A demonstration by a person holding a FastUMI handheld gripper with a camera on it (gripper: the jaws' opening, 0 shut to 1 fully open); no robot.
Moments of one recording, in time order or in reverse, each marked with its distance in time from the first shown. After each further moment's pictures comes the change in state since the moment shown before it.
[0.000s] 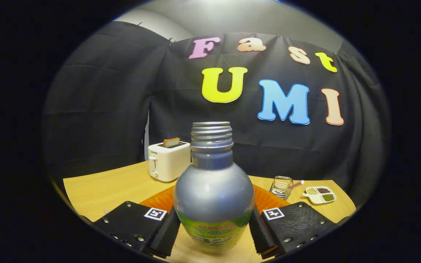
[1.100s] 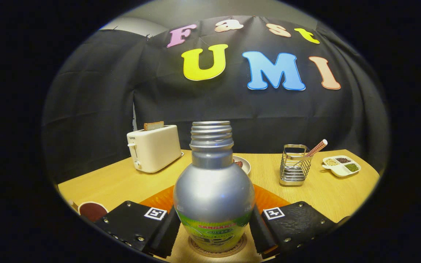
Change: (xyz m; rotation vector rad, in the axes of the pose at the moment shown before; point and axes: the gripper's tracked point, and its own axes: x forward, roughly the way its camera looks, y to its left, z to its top) arm 0.078 -0.028 -0.092 0.123 0.066 -0.053
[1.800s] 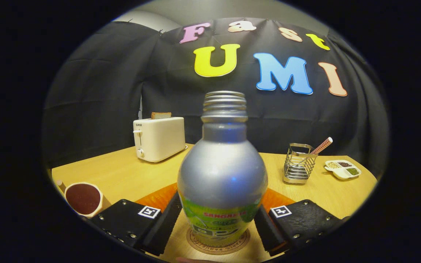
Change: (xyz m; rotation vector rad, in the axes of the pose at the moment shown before) arm -0.009 0.013 -0.026 -0.069 0.014 0.037
